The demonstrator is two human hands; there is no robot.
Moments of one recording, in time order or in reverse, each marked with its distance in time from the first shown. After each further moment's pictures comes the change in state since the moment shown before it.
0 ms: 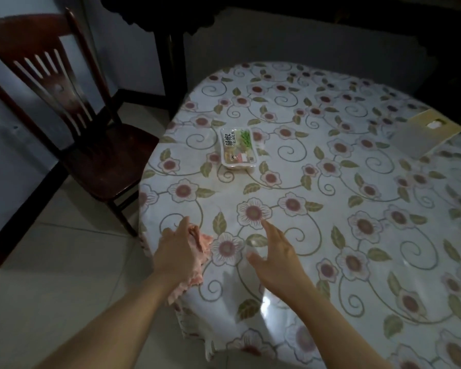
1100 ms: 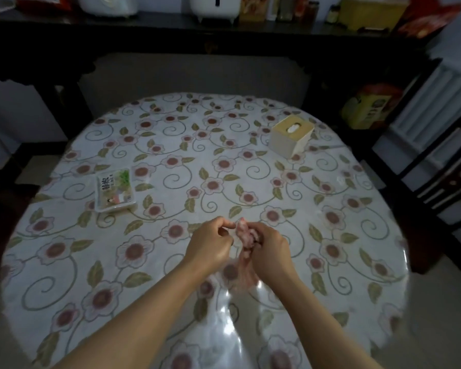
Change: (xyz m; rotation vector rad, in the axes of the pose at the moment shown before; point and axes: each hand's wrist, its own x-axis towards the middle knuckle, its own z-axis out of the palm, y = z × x) left_hand -0.095 0.328 0.045 -0.411 -0.211 0.434; right_hand -0.049 0.150 -0.203 0.307 0.411 0.145
